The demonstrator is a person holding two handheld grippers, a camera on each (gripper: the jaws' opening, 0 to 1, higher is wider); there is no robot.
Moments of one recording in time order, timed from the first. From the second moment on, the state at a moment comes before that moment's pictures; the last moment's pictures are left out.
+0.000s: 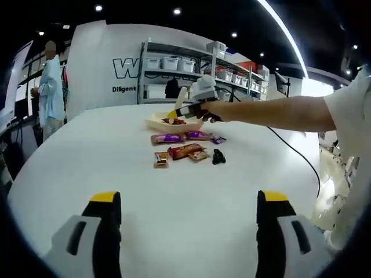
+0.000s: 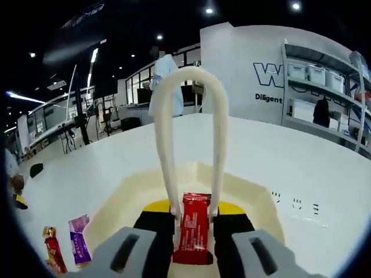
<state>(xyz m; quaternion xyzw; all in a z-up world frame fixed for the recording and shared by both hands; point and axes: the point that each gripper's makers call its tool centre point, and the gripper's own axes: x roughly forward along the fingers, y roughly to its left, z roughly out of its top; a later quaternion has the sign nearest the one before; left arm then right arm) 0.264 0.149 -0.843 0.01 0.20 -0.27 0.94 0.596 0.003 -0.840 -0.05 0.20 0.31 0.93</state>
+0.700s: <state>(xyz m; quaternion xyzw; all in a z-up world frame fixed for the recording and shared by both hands) 0.263 0.146 -0.843 0.00 0.19 -0.27 0.94 0.573 0.007 -0.807 -0.05 0.17 0.33 0.93</state>
